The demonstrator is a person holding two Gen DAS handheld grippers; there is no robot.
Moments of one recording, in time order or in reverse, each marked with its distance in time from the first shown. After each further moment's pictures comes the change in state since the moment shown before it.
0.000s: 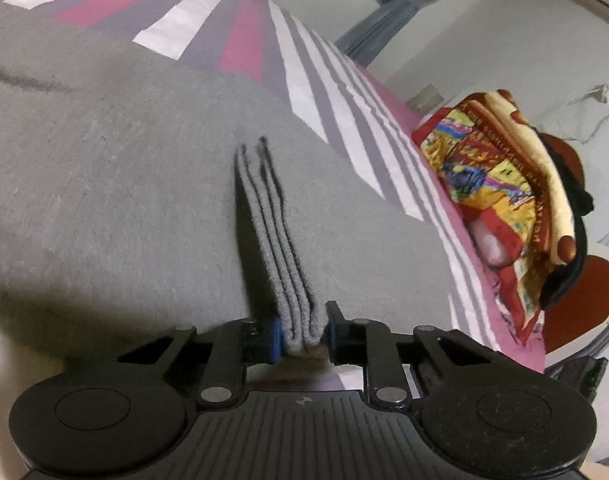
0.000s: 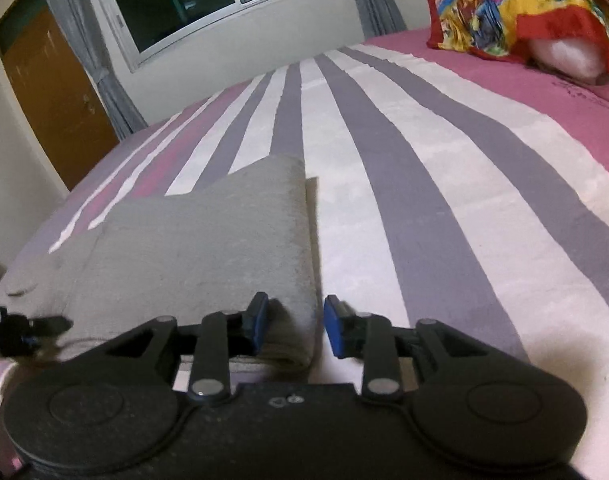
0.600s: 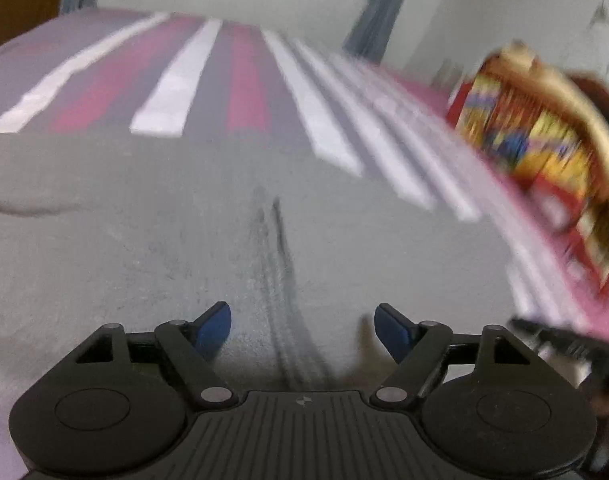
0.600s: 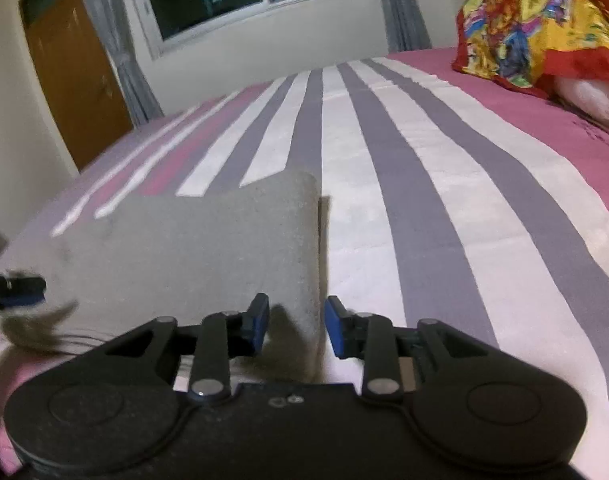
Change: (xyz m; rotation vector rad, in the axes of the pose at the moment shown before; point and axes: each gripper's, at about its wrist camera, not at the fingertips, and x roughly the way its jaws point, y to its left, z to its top) left arm 0.019 -0.027 0.035 0.272 -0.007 0.266; right arm 0.017 0.007 0.016 -0.137 0.051 -0.029
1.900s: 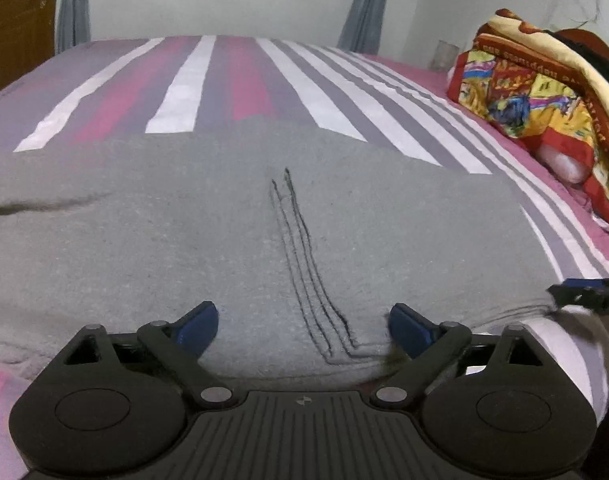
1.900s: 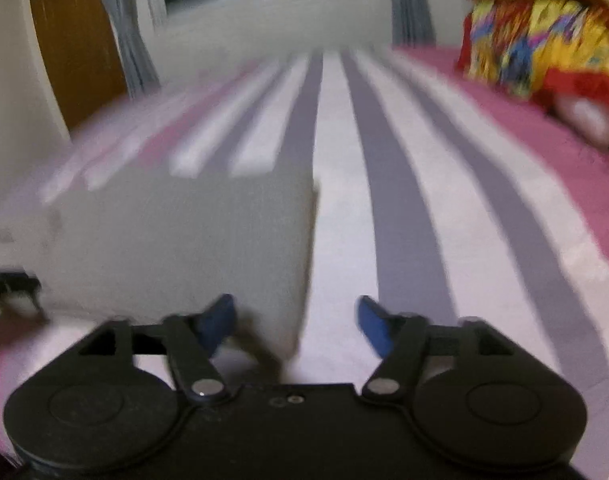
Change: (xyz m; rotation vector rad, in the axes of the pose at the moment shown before) left arm -0.027 -0.018 -0.031 0.089 -0.056 0.085; right arm -0.002 0.008 -0.006 -0.065 0.103 -0.050
